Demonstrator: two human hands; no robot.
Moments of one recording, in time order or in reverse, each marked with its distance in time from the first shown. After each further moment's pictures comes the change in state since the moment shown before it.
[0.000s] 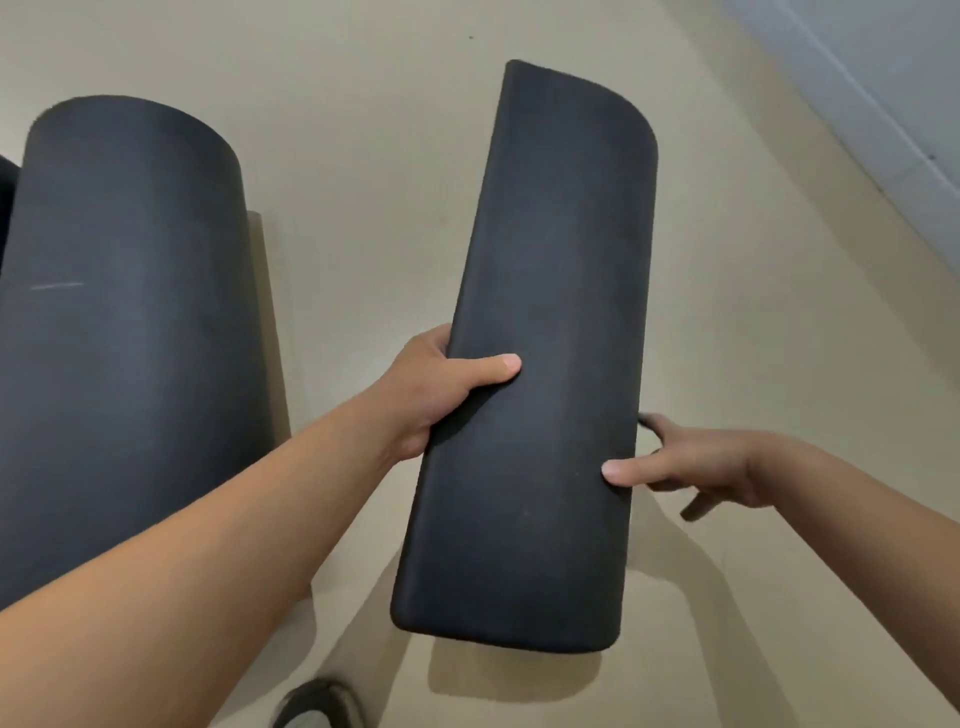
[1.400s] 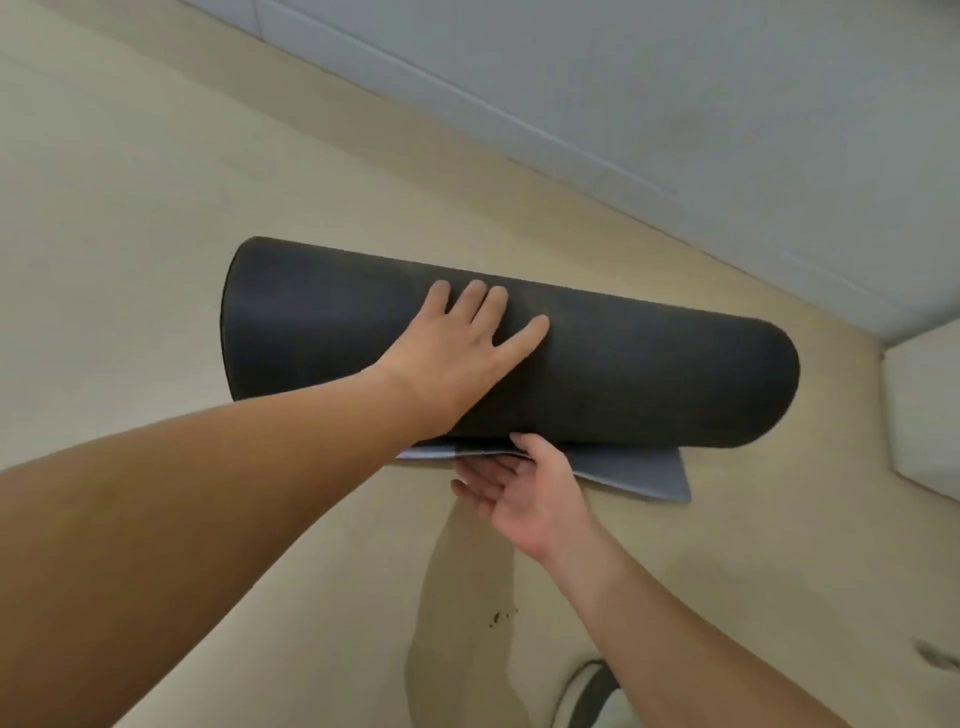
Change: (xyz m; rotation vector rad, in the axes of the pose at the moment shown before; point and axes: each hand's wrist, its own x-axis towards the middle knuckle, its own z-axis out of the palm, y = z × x) left_hand -0.039 -0.119 0.485 2.167 -0.745 1.350; right_hand -0.090 0.375 0.082 2.150 0.605 -0.180
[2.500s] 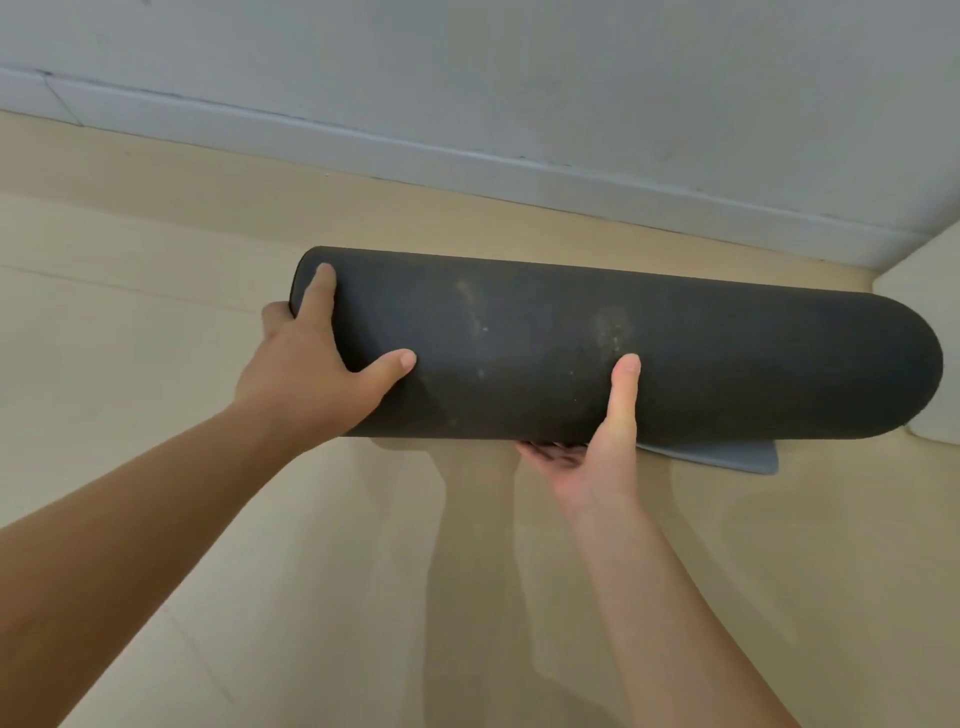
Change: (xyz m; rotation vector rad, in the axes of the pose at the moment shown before) left_hand 0.125 0.027 -0.034 -0.866 0.031 -0.683; right_hand 0.035 -0.187 -0.088 0.544 0.118 -0.268
